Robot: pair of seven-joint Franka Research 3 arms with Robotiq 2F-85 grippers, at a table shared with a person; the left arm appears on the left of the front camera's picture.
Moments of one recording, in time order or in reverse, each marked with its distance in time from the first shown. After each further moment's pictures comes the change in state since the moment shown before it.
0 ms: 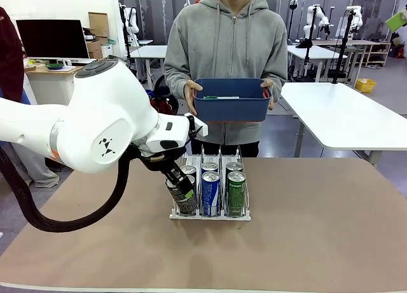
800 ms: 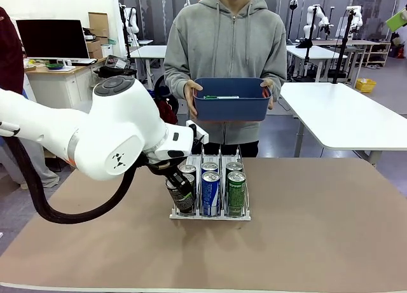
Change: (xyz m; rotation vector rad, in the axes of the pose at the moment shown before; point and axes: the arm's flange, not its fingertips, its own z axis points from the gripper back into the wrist) left arm 0.003 0.020 -0.039 0.102 0.032 0.007; right arm 0.000 0.000 0.000 0.000 0.000 0.000
